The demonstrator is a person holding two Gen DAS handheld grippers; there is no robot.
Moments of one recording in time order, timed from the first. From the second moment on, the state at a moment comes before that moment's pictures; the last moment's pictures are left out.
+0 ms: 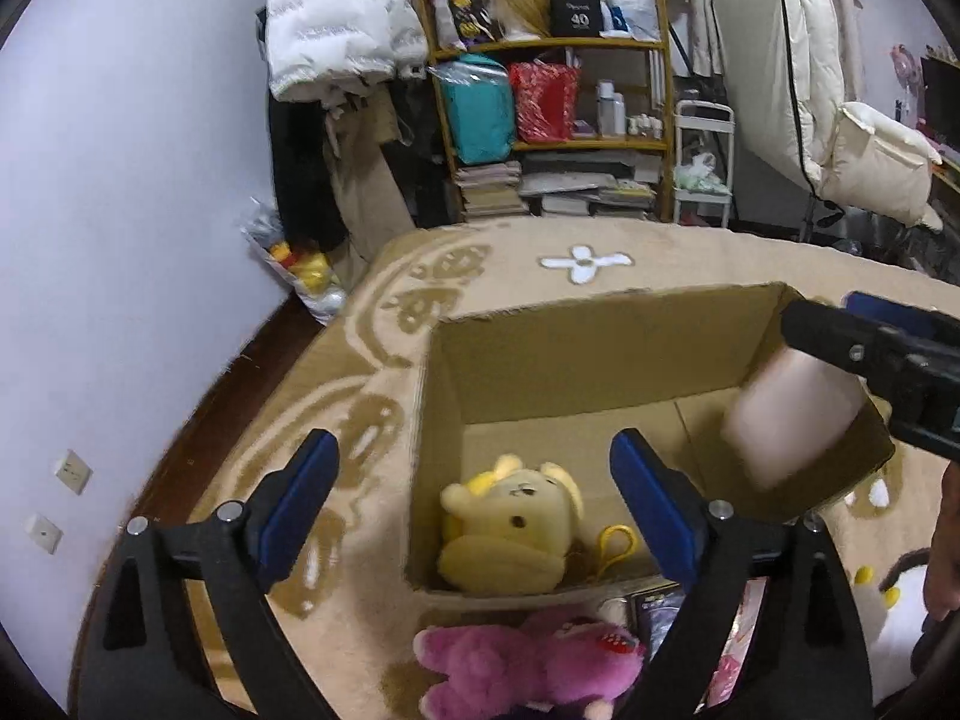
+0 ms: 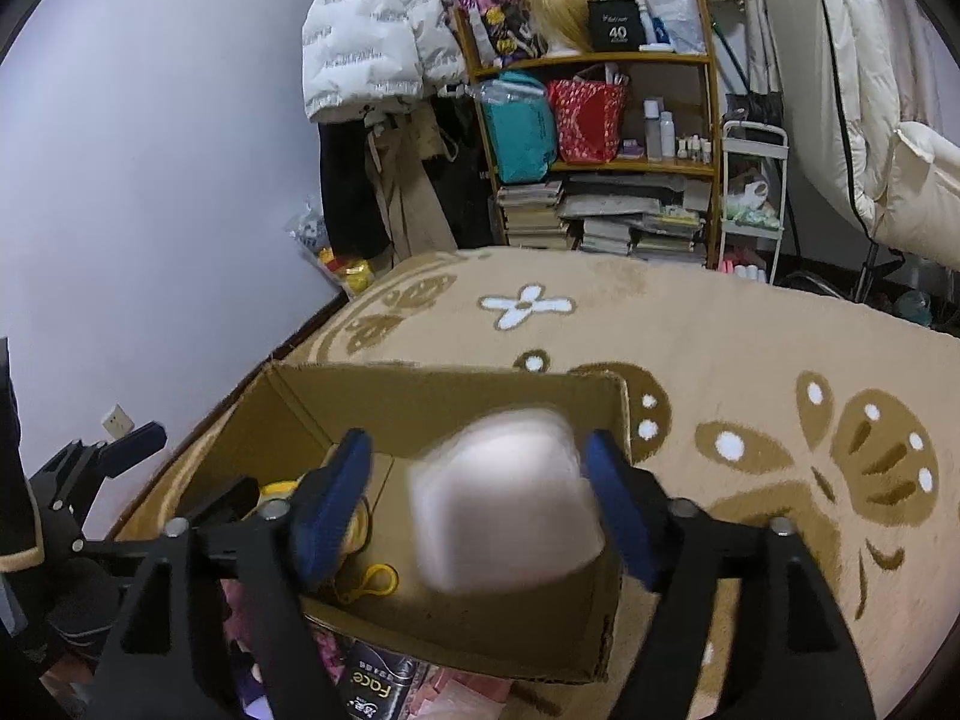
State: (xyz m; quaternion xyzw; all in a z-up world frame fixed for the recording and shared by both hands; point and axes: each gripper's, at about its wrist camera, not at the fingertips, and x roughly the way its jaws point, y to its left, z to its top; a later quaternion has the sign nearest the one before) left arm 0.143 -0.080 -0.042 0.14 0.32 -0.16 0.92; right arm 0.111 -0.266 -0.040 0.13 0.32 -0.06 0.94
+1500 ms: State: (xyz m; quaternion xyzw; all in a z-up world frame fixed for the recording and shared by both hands) left arm 0.026 -0.003 -0.037 0.12 0.38 -0.08 0.91; right arm -0.026 -0.246 -0.035 0.18 0.36 -0.12 0.91
